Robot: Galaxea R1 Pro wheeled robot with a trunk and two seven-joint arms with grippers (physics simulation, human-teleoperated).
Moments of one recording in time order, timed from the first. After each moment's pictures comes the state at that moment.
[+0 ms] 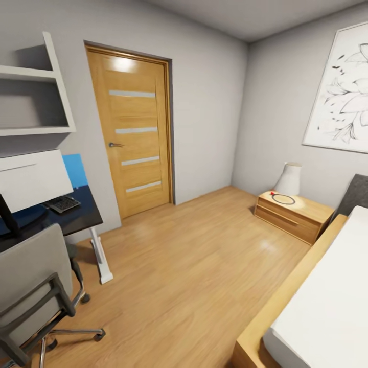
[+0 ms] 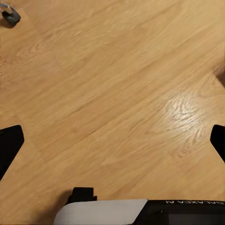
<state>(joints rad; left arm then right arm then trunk) 0.00 -0.04 -0.01 -0.37 0.04 -0.34 0.00 -0.01 -0.07 0.04 -0.28 0.14 -0.63 0.00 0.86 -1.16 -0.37</state>
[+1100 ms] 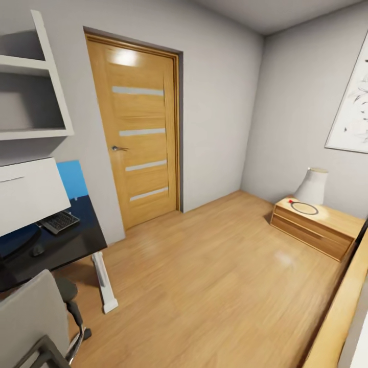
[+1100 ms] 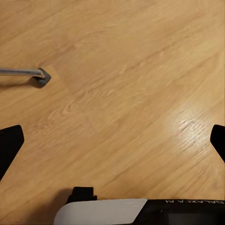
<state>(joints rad) 0.00 -0.04 -0.01 -0.37 0.03 -0.34 0.00 -0.01 -0.07 0.04 -0.23 0.14 -0.62 0.00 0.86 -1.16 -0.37</state>
